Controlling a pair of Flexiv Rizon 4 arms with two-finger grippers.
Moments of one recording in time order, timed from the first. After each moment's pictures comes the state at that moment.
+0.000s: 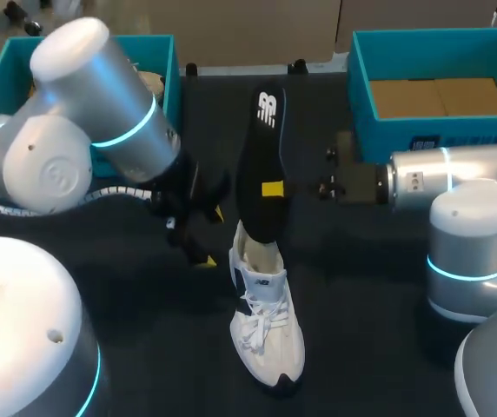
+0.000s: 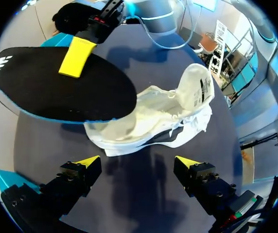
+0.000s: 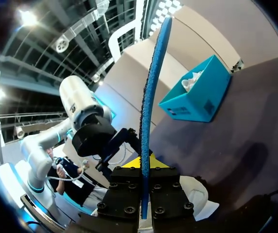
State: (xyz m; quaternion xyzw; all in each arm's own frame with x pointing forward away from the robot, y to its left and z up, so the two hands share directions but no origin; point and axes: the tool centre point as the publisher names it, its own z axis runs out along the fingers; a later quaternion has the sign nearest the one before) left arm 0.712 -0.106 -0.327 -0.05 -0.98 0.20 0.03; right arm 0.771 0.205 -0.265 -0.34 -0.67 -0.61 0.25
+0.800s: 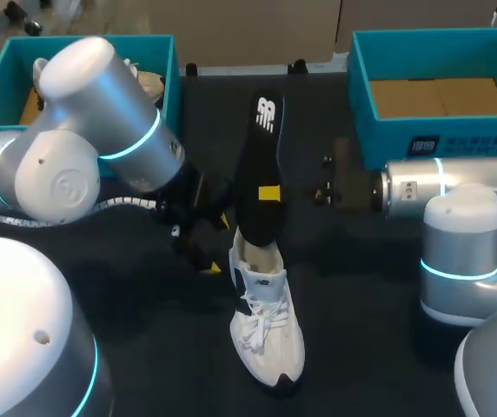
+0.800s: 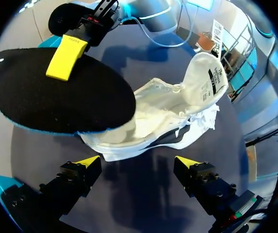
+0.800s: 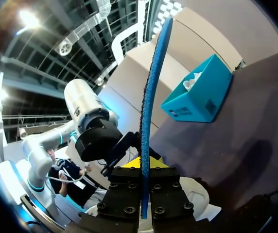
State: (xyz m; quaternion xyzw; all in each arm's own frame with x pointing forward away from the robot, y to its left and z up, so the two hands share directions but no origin) left arm 0.719 -0.114 -0.347 -0.06 -0.98 0.21 0.02; right arm 0.771 0.213 -0.277 -0.33 -0.65 -0.63 0.25
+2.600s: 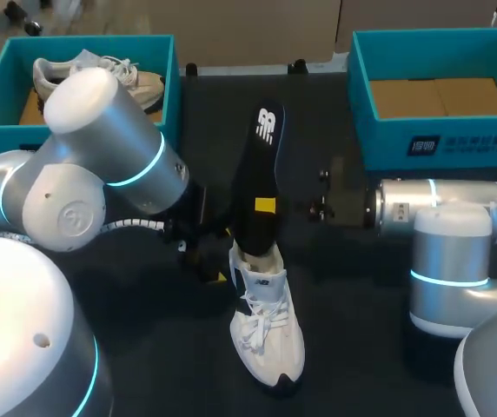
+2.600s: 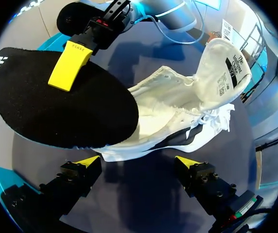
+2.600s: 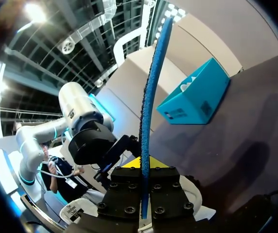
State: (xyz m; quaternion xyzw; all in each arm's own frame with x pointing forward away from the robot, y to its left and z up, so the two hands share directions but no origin) left arm 0.715 -0.118 -0.371 -0.03 -0.98 0.21 -0.01; right arm 0.772 0.217 -0.302 -0.33 -0.65 -0.65 0.22
